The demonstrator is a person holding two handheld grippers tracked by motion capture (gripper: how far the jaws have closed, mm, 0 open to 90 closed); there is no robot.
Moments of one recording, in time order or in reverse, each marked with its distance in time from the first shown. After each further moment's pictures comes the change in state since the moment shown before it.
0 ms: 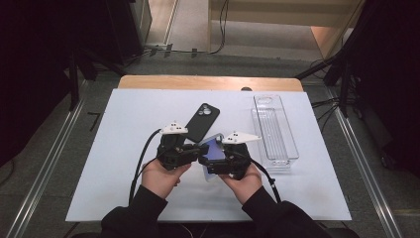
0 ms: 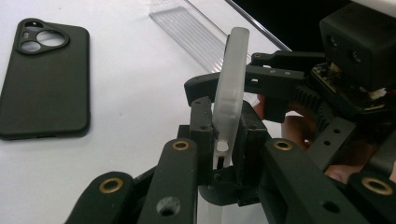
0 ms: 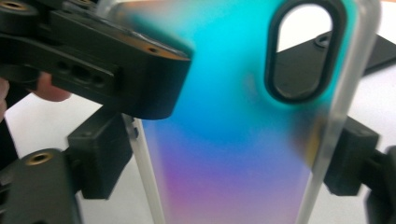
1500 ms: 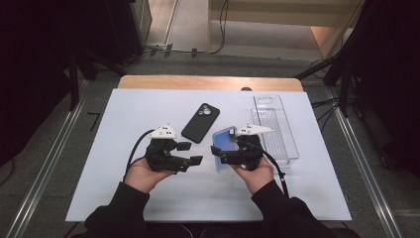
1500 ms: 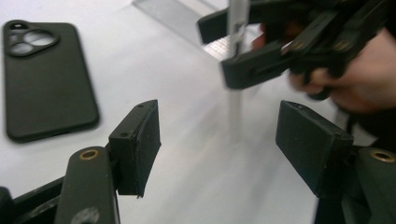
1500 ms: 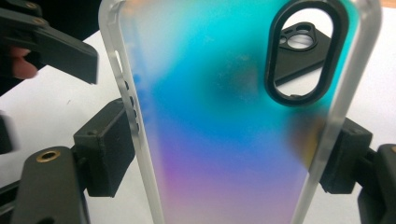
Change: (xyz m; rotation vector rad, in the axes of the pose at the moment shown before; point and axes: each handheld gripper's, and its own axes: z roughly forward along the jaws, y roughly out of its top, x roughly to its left) left arm 0.036 -0.018 -0.009 0.056 -0.079 0.173; right arm -0.037 0.005 -0.013 0.013 -0.052 0.029
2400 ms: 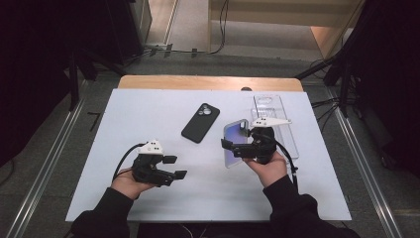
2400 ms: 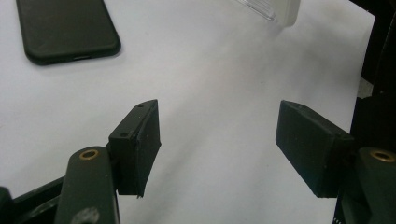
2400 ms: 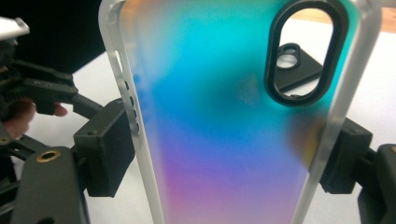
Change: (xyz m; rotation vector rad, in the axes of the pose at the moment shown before) left arm 0.019 -0.051 -0.014 0.075 0.008 0.000; right arm -0.022 0.016 -0.031 -0.041 0.056 0.011
